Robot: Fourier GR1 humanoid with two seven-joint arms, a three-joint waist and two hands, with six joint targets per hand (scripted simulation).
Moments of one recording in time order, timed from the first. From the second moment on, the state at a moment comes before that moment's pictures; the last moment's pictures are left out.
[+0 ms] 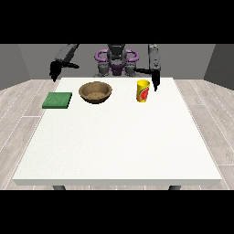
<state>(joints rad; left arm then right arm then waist) -0.30 0.09 0.11 -1.12 -0.02 0.05 -0.55 -0.26 -0.27 -0.25 -1.23 -0.20 0.23 -0.35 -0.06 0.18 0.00</state>
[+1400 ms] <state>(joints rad) -0.49 0.10 0.04 -0.78 -0.36 0.52 -0.59 -0.32 -0.44 -0.36 -0.95 -0.26 0.38 -0.43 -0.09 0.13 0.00</state>
